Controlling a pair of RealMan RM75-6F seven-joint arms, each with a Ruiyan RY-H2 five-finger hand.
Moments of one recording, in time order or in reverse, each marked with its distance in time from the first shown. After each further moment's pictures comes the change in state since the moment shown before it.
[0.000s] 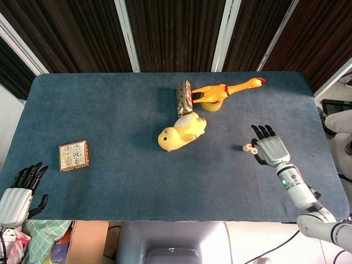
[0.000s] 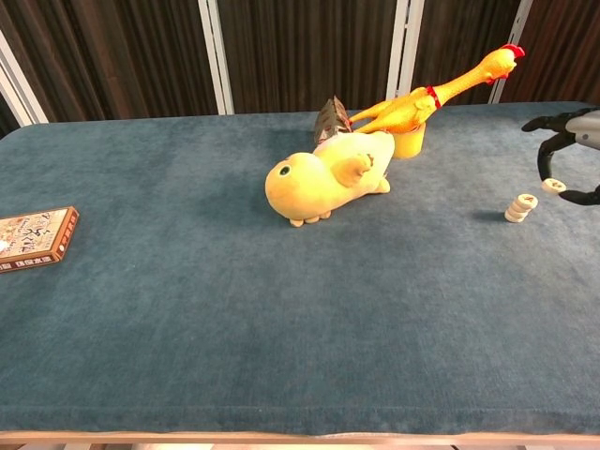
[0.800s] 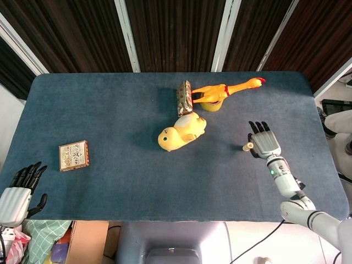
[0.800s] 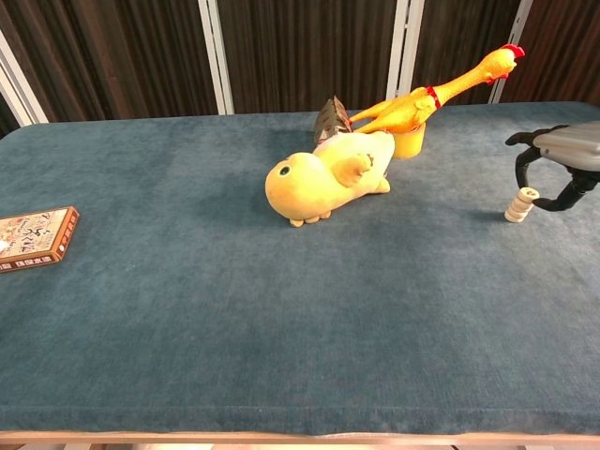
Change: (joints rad) left arm -0.004 0.005 -0.003 0.002 -0.018 -0.012 -0.010; right arm 0.080 -0.185 0.038 0.247 0.103 -0.100 -0.038
